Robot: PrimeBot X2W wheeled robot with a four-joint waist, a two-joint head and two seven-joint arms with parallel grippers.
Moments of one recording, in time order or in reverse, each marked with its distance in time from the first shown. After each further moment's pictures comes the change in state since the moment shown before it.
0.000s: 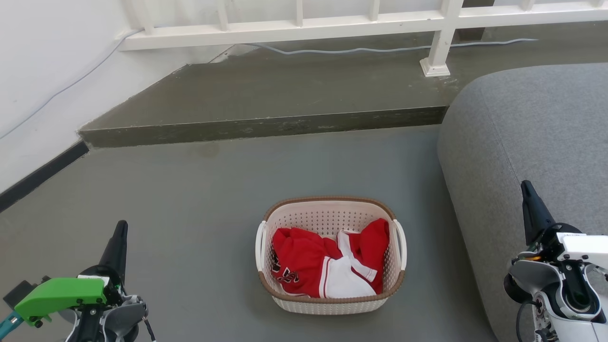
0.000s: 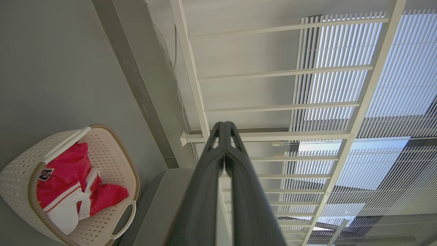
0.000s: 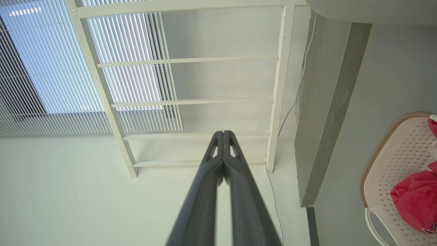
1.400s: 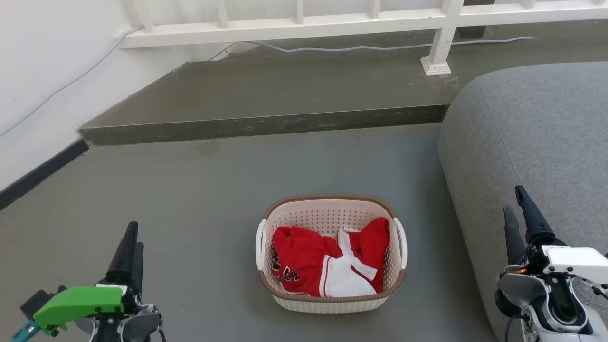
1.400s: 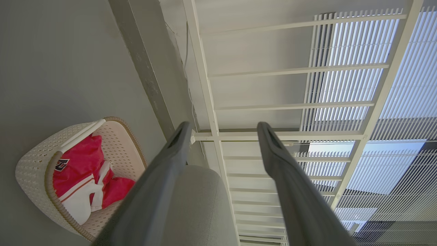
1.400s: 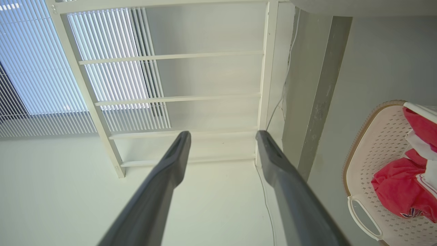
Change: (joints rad) left arm 0.031 -0.022 -0.039 0.005 0.017 0.001 -0.051; right arm 0.040 0.023 0.029 0.003 -0.020 -0.003 -0.026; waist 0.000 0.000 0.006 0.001
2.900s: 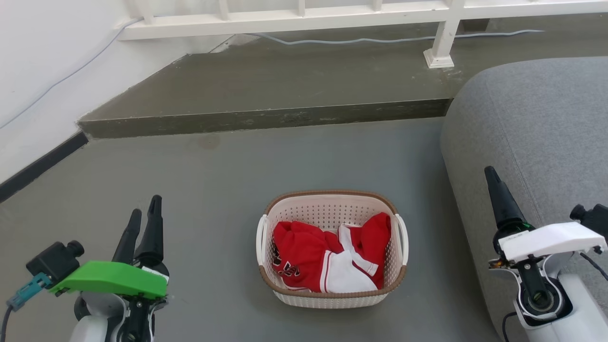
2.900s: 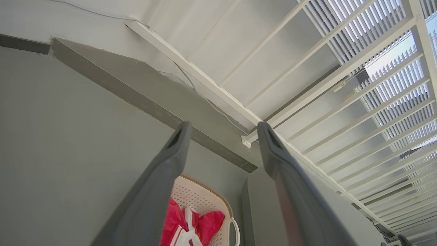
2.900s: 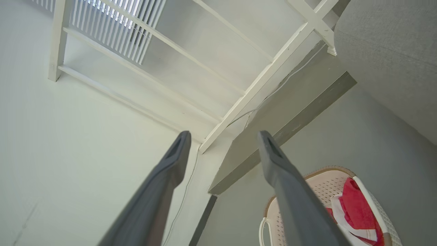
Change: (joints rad) left arm -0.035 0.057 -0.139 -0.093 0.625 0.000 -0.148; right arm -0.037 -0.138 0.240 -0.050 -0.475 0.001 -0.171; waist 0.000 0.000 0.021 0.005
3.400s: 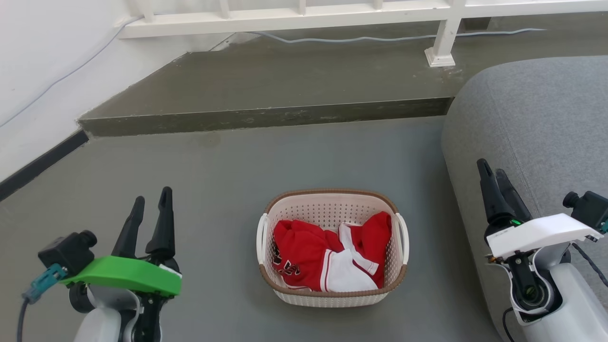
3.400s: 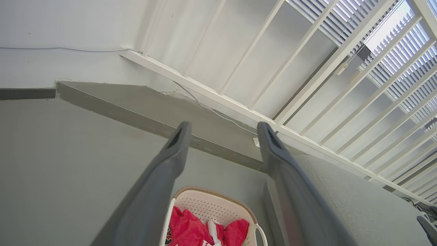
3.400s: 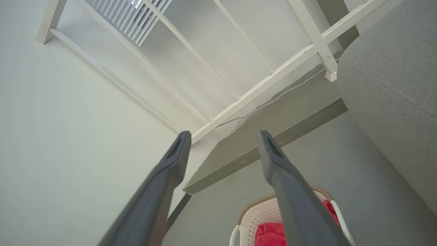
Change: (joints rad) left arm -0.011 -0.009 -0.017 -0.026 0.200 0.000 -0.044; right arm -0.032 -0.013 0.032 0.005 -0.179 -0.015 -0.044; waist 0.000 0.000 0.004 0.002
